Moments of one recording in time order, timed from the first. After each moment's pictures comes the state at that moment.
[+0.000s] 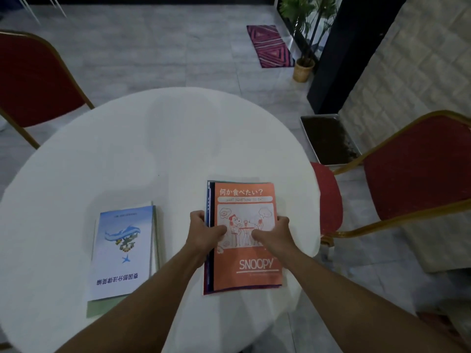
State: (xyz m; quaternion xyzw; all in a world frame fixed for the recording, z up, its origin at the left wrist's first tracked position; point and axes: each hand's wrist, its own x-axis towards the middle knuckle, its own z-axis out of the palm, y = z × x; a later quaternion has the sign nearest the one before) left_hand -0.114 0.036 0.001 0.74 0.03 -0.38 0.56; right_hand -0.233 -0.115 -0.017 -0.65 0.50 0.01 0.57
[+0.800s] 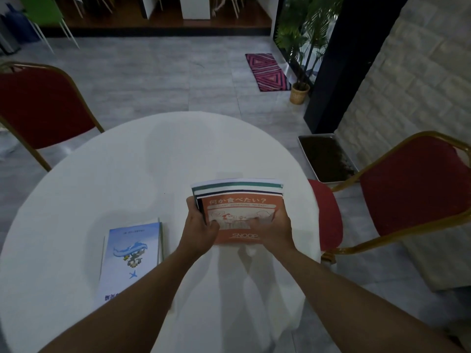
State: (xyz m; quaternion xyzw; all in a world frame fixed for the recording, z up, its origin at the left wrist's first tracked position) left_hand -0.082 0.040 0.041 0.79 -0.27 -0.14 0.53; right_hand -0.203 -0.114 0.033 -0.69 0.38 -0.21 0.58
